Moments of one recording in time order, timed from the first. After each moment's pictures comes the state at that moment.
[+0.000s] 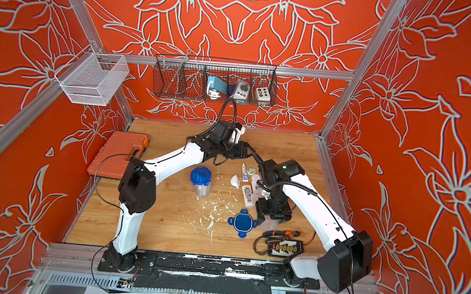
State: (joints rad) left arm -0.62 2.04 1.83 -0.34 0.40 -0.67; right arm 0.52 1.35 1.25 -1.63 -0.20 0.30
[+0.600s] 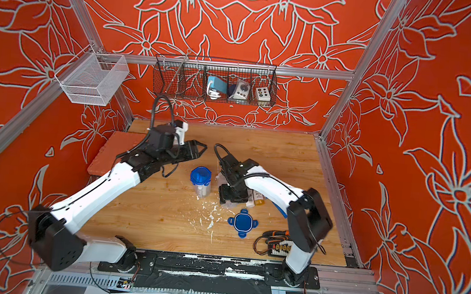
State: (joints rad) left arm -0.38 1.25 1.13 -0.37 0.19 -0.69; right arm 0.78 1.81 1.37 -0.97 -0.19 0.52
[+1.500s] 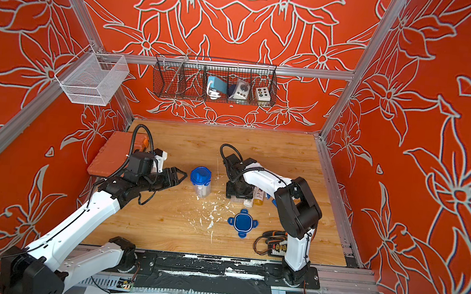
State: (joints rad) left arm -0.25 1.01 0.78 -0.49 0.34 -0.67; right arm 0.68 1.86 1.32 -0.94 -0.04 0.56
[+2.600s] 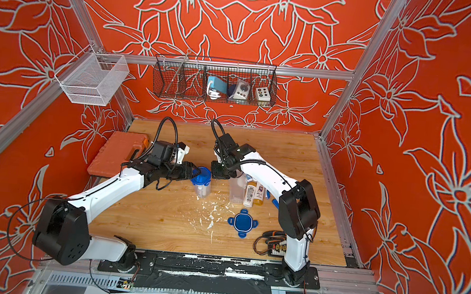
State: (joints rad) left arm -0.32 1.38 0.95 -0.37 0.41 -0.50; right arm 0.72 1.88 1.64 -0.87 -0.29 0.45
